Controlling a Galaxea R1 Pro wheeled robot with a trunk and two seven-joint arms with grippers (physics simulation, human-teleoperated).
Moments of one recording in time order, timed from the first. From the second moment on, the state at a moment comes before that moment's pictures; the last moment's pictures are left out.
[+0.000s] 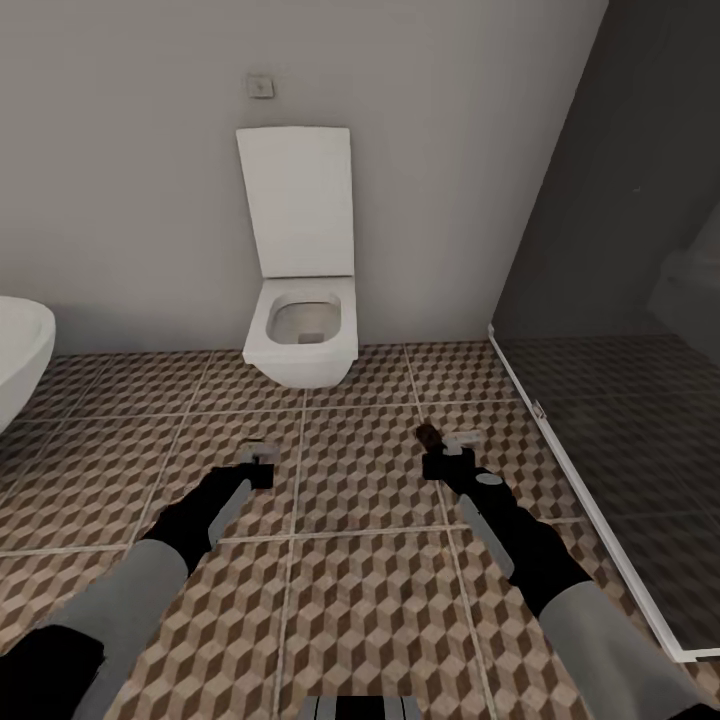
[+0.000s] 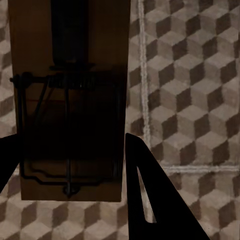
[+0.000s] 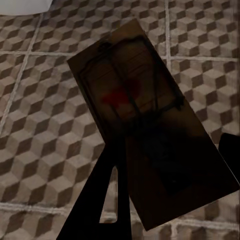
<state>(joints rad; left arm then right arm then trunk) -0.88 0.06 -0.32 -0.63 0.36 0.47 0.23 -0.72 -0.07 0.38 -0.99 -0.32 0.37 -0.14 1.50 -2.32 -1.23</state>
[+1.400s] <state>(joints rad) -0.88 0.12 -0.25 -0.60 0.36 0.18 0.09 -0.74 -0.06 0.38 -0.78 -0.50 0.25 -0.02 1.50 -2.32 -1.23</state>
